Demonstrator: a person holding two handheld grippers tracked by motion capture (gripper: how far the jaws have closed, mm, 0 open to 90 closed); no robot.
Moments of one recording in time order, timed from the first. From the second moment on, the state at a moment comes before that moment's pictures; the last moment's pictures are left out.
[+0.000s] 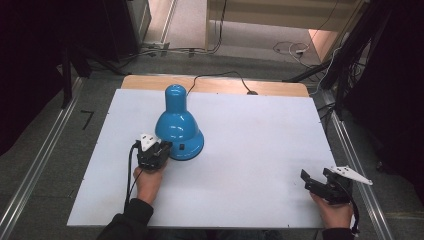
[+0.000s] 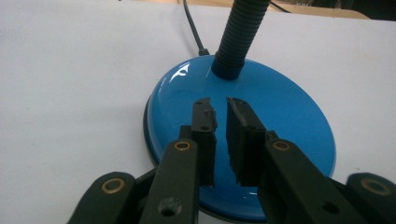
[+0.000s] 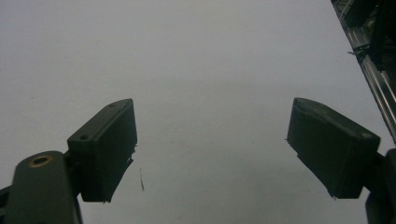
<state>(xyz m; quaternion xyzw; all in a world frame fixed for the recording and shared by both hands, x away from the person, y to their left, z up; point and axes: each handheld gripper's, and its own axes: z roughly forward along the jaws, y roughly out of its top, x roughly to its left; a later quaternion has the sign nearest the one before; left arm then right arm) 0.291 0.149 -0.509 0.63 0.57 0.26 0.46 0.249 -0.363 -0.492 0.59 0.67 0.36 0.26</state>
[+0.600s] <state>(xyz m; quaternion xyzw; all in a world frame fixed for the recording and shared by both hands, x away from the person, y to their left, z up) 0.286 0.158 -0.500 0.62 0.58 0.27 0.45 0.248 -0.364 -0.491 0.59 0.67 0.36 0.26</state>
